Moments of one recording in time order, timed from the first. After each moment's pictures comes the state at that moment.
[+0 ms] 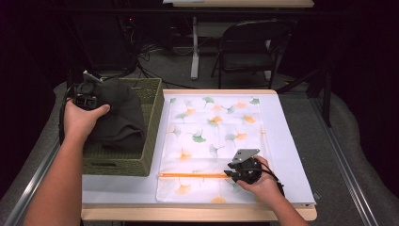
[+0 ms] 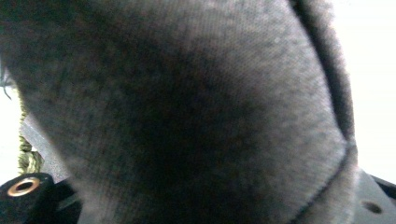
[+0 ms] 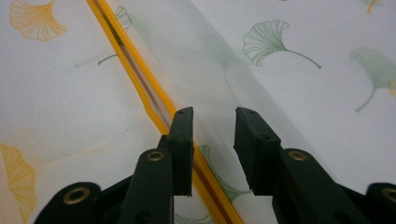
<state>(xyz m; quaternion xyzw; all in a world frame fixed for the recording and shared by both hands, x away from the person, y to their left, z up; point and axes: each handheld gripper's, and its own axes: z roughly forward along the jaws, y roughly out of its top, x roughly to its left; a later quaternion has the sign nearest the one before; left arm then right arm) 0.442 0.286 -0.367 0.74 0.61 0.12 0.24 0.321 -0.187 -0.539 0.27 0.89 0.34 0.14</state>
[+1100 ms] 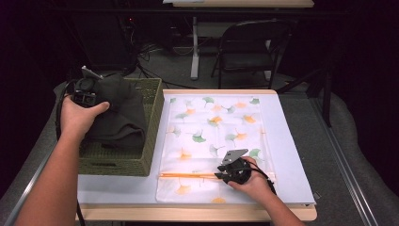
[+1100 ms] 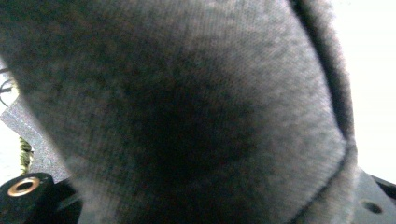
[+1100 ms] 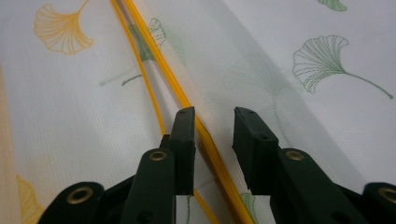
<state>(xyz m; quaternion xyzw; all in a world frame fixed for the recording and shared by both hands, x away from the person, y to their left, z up) 0.434 0.279 -0.348 0.75 0.60 0.12 0.24 0.328 -0.161 -0.552 0.24 0.90 0.34 0.10</state>
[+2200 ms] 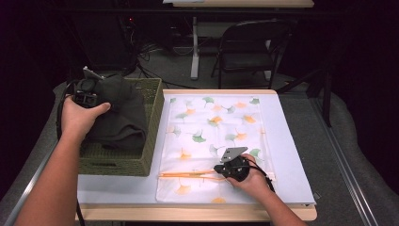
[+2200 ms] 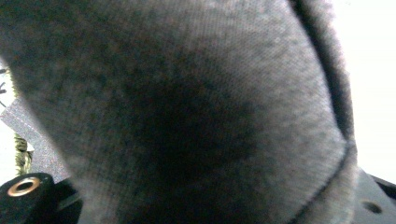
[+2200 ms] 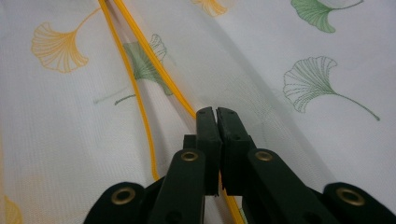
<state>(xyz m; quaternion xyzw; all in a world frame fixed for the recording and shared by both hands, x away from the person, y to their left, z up) 0.433 0.276 -0.349 0.75 0.60 0.11 0.24 0.334 -0.158 -0.549 0.23 0.90 0.36 0.11</state>
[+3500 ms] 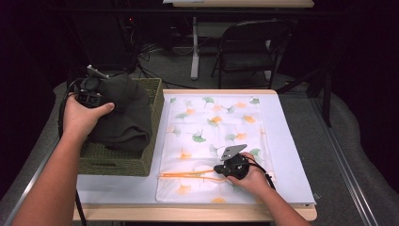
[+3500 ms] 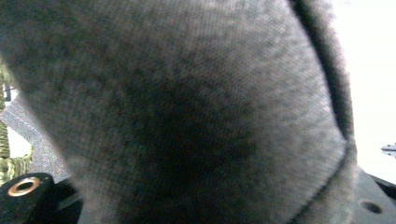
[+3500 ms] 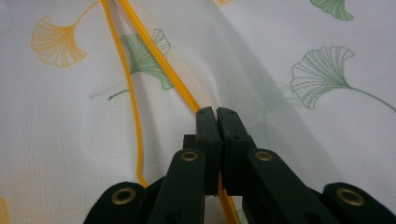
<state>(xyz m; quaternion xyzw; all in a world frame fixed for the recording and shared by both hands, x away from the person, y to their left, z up) 0.422 0.258 -0.336 0.78 0.57 0.11 0.25 0.345 -0.160 -0.556 0.23 0.90 0.36 0.08</state>
